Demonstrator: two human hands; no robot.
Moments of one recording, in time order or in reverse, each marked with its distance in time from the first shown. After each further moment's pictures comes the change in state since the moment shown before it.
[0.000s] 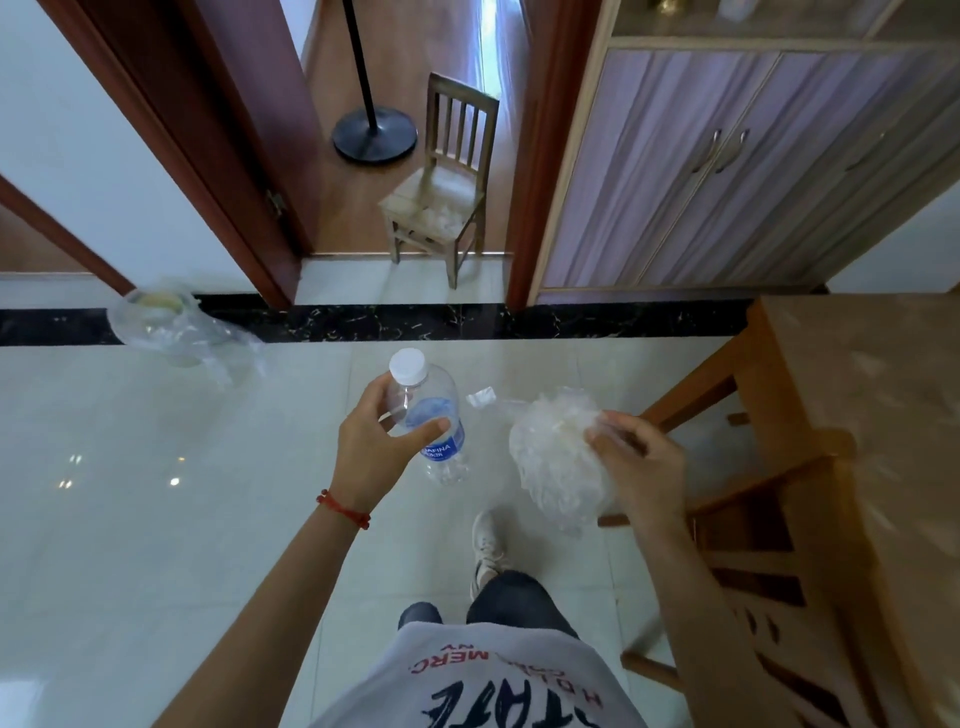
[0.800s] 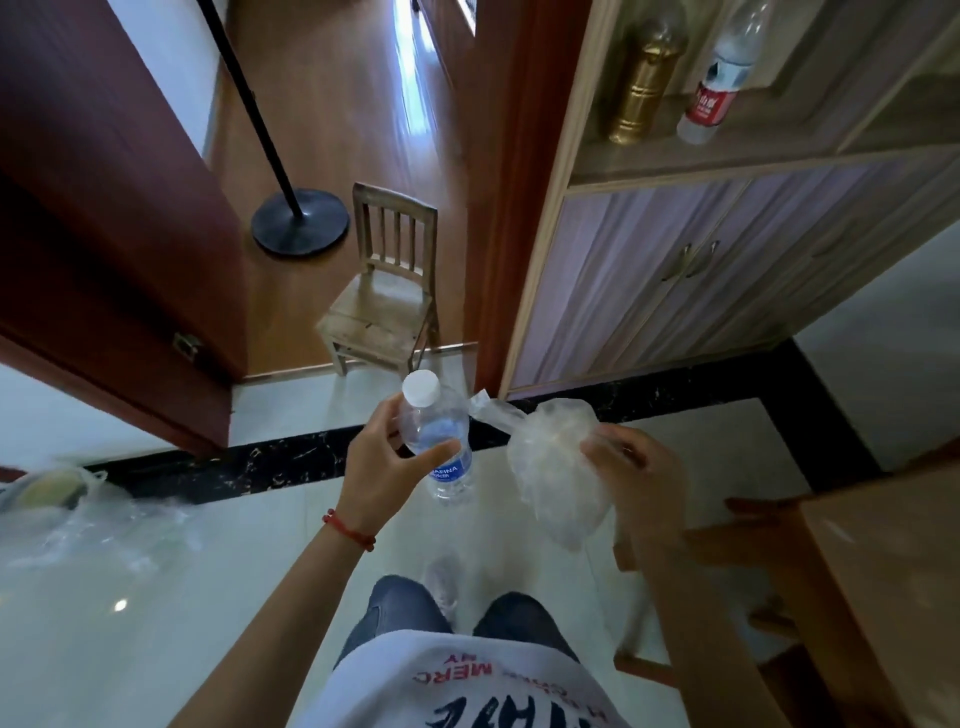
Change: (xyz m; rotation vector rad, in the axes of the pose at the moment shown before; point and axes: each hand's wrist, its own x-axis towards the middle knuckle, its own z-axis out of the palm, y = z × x) left_hand 0.363 0.087 0.062 -0.040 -0.217 0.089; right_hand 0.302 -0.133 0.101 -0.030 0.147 -0.075
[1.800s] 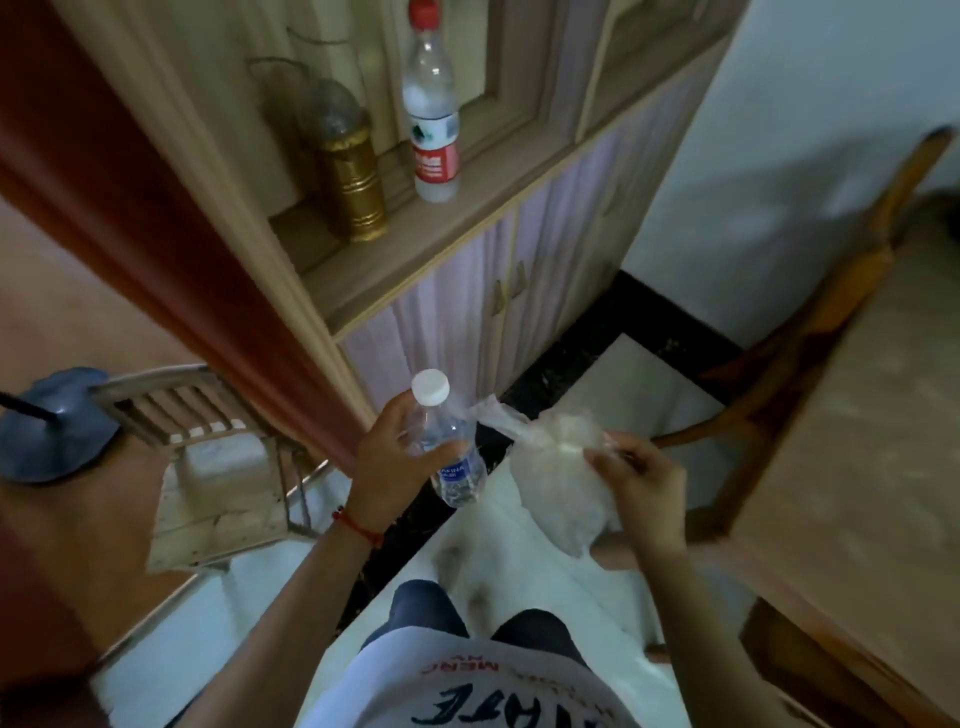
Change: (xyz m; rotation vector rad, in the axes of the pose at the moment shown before) left_hand 0.253 0.093 0.192 0.018 -0.583 0.120; right_hand 0.176 0.001 -0.066 0.186 0.509 0.222
